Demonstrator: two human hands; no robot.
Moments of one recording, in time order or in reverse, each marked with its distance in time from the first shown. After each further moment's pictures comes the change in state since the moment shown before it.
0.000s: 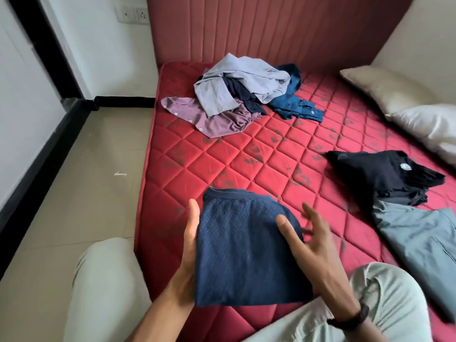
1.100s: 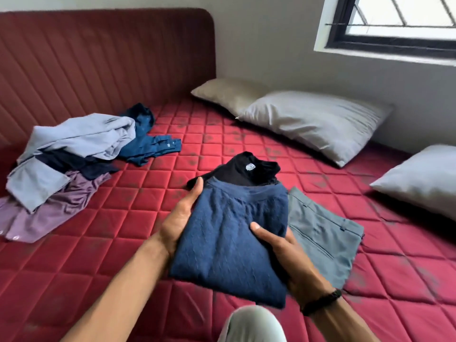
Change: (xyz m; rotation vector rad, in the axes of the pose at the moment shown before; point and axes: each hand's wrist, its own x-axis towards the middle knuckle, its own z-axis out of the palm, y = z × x) left_hand 0.329 -0.112 0.175 0.543 -0.113 -0.542; right_hand 0.102 0.169 -0.227 1.050 0.134 0.297
